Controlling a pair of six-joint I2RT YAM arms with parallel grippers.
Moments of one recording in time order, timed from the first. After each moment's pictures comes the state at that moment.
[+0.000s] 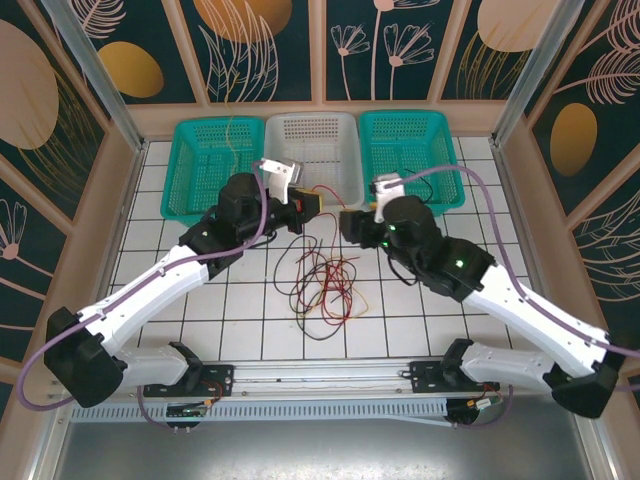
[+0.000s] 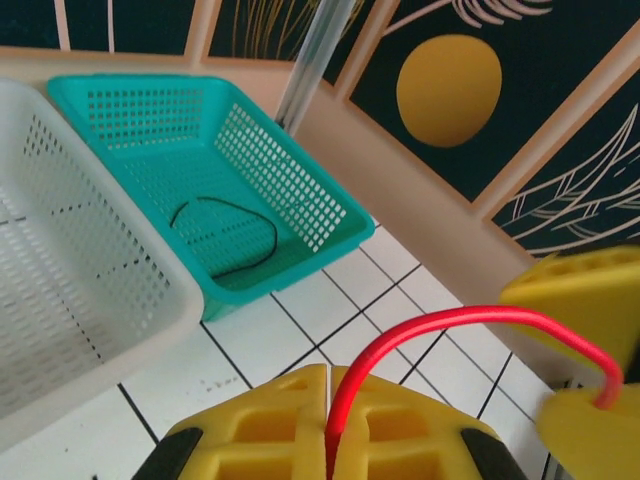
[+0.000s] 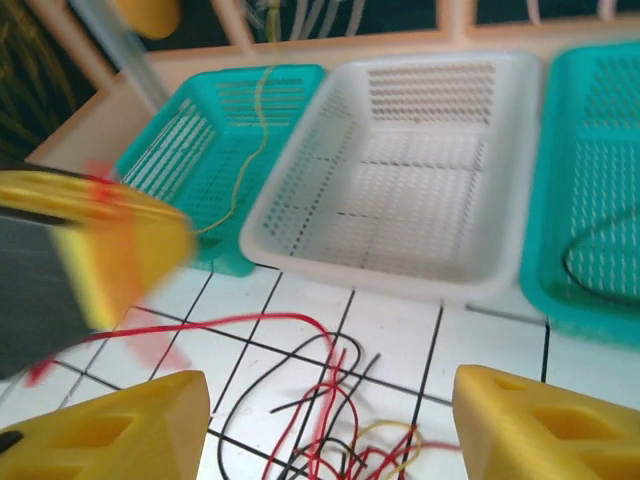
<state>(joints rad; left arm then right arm) -0.70 1.26 1.07 -0.05 0.26 -0.42 0.90 1.00 1.06 -0.49 0.31 0.46</state>
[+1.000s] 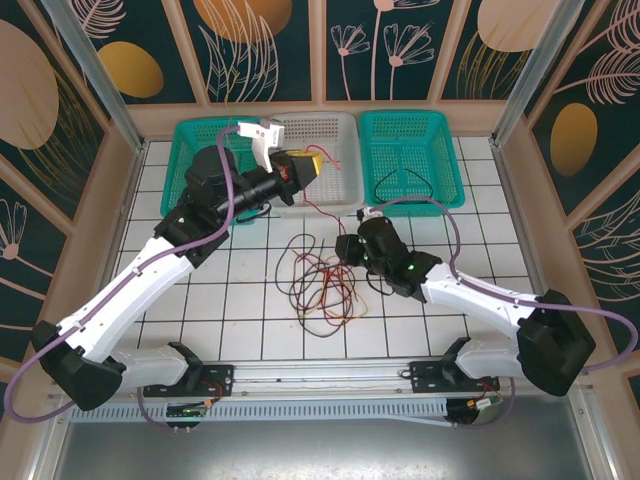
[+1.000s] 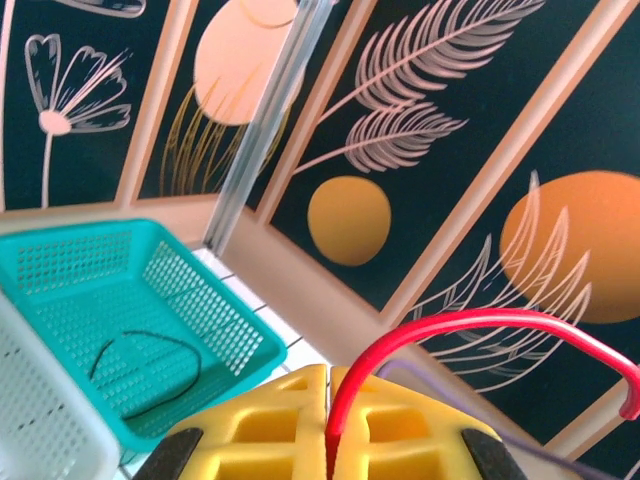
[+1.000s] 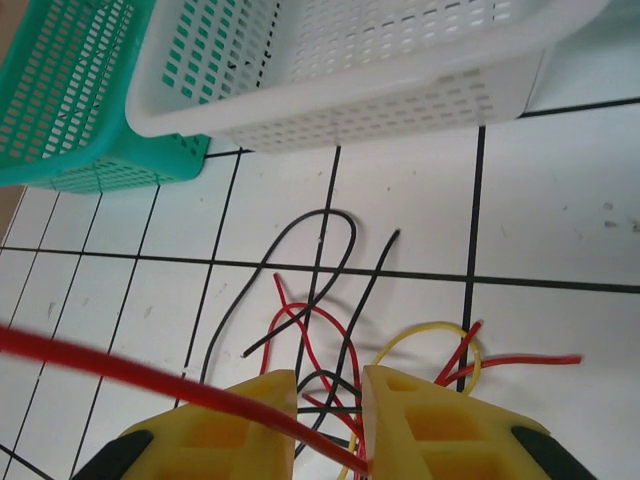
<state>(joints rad) -0.67 1.24 1.31 -0.04 0.34 -0.50 0.81 1.25 0.71 -0.07 0.11 0.72</state>
